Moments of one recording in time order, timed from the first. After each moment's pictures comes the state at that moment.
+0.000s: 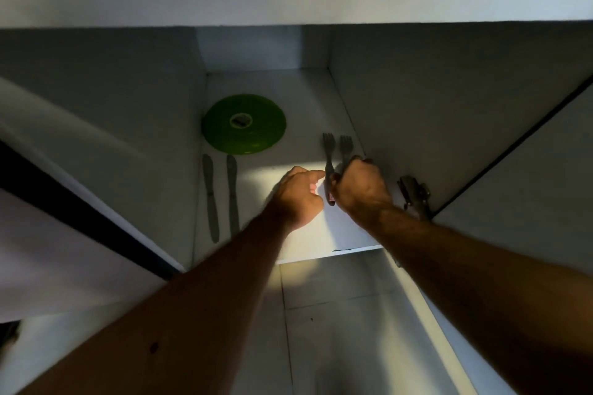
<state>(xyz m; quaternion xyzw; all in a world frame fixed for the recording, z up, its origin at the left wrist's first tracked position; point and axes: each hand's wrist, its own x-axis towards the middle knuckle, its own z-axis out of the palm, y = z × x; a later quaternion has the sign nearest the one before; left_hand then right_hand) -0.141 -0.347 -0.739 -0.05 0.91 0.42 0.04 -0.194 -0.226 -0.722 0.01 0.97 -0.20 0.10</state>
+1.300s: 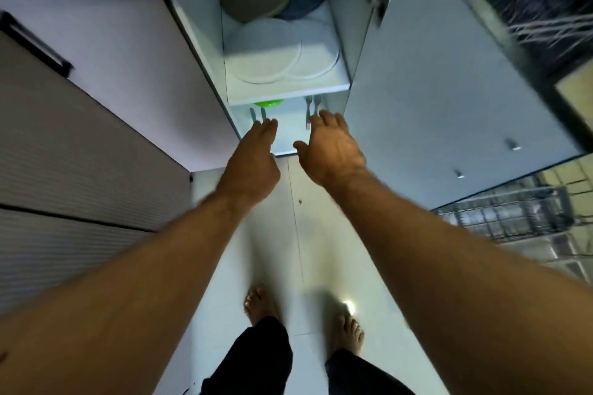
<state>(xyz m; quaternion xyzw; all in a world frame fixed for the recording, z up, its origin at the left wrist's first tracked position) 0.213 -0.283 -0.242 -0.10 0.95 0.29 0.01 0.150 -0.145 -0.228 -0.14 0.96 -0.17 0.14</state>
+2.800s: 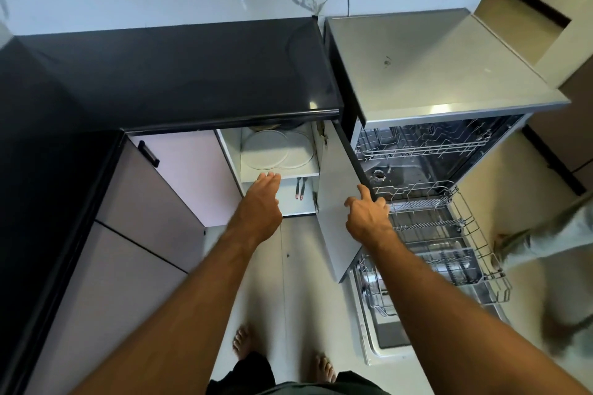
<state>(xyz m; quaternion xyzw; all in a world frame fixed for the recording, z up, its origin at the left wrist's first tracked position) 0.277 -0.193 0.012 -0.07 0.97 0.22 0.01 0.202 0.028 -0.013 -0.11 0.98 -0.04 0.19</state>
